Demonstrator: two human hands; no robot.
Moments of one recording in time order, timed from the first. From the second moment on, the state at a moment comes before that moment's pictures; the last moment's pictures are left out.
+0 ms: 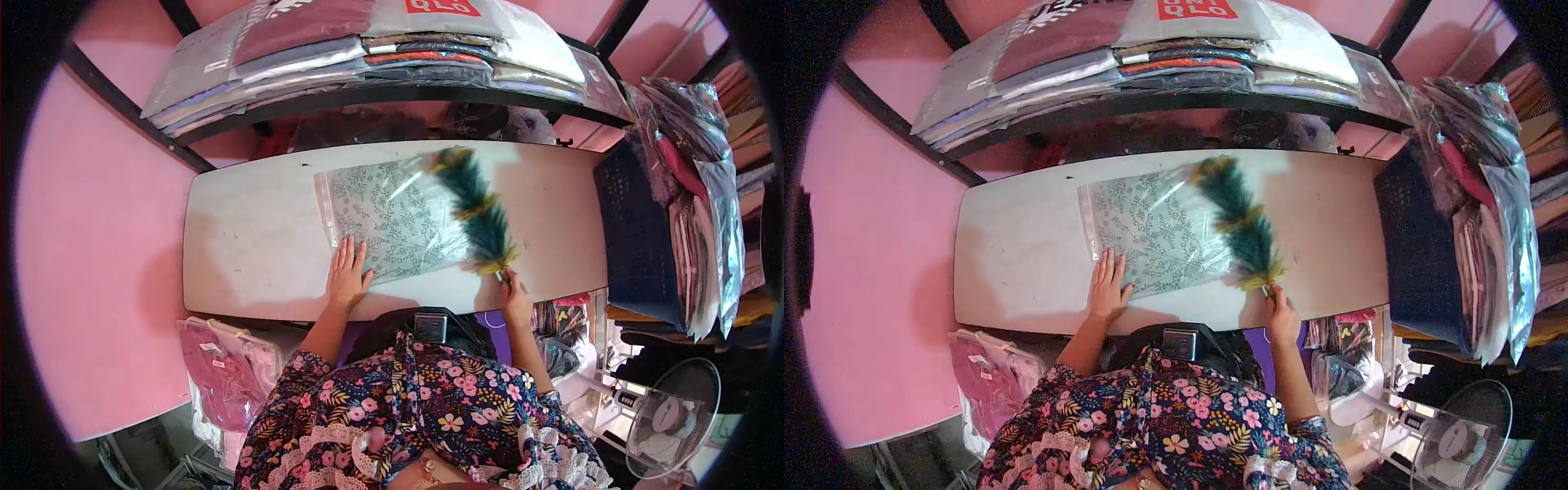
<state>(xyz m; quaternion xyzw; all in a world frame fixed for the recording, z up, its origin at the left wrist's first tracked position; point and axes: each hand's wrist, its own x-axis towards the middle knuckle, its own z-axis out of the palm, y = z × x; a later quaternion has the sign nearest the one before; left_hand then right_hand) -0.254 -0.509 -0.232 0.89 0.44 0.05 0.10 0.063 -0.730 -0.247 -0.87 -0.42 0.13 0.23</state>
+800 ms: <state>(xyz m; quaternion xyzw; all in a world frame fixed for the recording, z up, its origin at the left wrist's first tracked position) -0.256 -0.507 -0.235 0.90 0.43 0.07 0.10 0.066 -0.719 -0.228 -0.85 -0.38 0.10 0.34</state>
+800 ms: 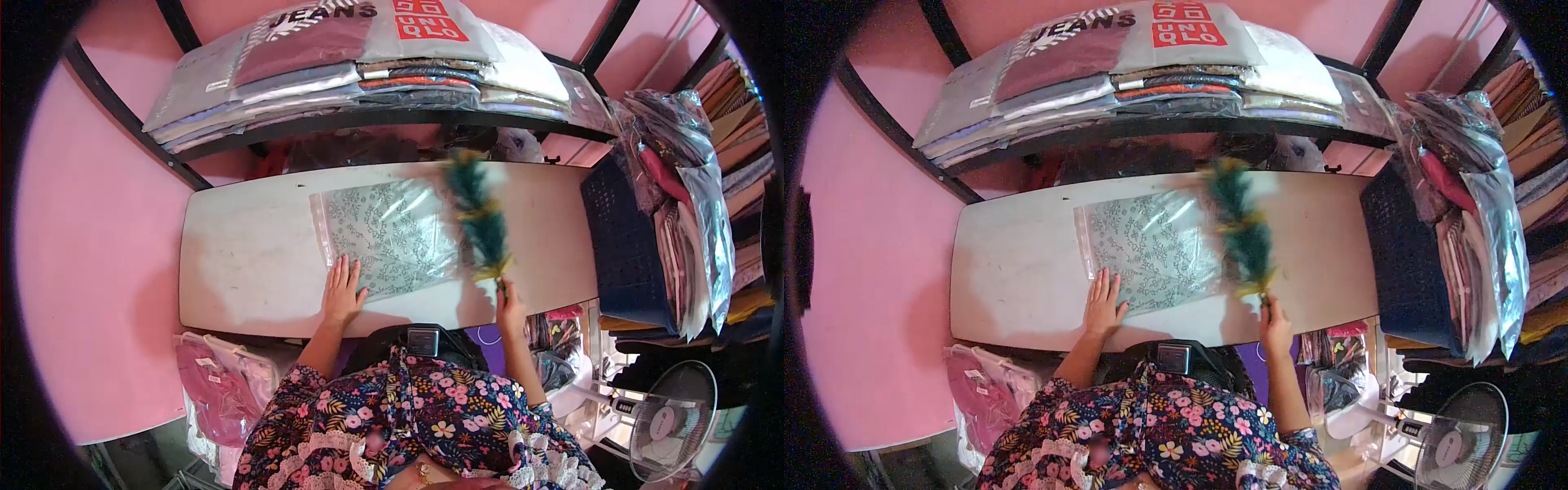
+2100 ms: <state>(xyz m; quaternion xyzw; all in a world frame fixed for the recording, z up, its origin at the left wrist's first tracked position) -0.256 -0.508 -0.229 0.89 0.44 0.06 0.10 0.064 -0.703 -0.249 -0.84 -0.44 0.12 0.30</state>
